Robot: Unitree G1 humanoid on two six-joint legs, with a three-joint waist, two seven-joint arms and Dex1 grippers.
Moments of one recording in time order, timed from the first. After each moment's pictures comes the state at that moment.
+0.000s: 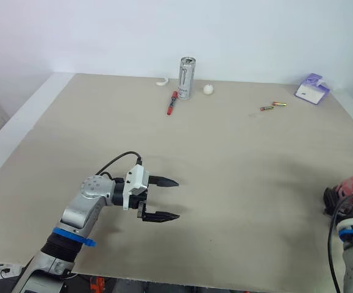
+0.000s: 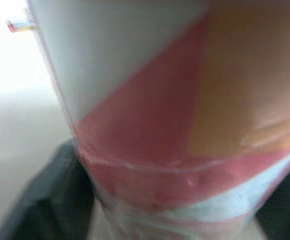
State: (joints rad) left arm -0.37 0.45 -0.23 0.01 -0.39 0.13 -1.32; right arm 0.09 -0.42 -0.69 0.09 0.44 0.21 0.19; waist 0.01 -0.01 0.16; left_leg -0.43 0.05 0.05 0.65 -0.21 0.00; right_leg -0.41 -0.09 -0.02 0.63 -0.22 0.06
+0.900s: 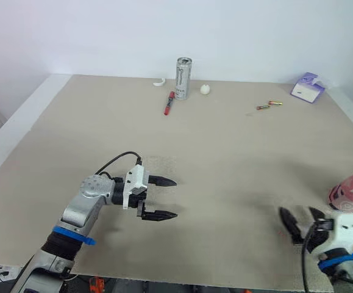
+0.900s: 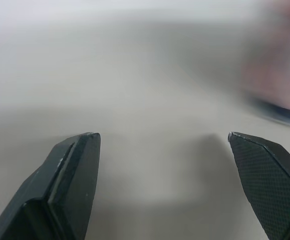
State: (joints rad) left arm -0.38 0.45 -0.23 0.06 -0.36 0.11 -1.31; right arm 0.46 -0.41 -0.46 -0.40 0.47 0.25 0.45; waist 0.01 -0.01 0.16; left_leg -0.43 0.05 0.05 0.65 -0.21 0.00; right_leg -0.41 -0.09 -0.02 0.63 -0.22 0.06
